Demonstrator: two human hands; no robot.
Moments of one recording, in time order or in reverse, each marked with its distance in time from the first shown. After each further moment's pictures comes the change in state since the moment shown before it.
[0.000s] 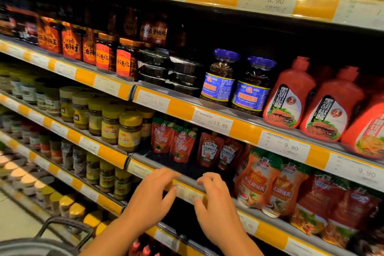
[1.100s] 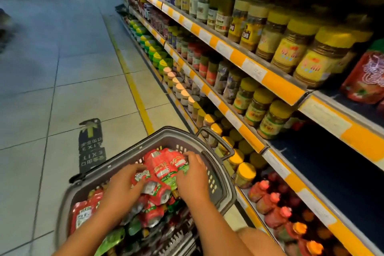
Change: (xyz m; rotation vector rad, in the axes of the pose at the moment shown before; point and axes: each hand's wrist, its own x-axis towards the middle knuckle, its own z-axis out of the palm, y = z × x) left_hand -0.387 -0.204 -0.120 0.195 0.332 -0.990; right_hand -0.067 -0.217 0.374 0.427 -0.573 -0.044
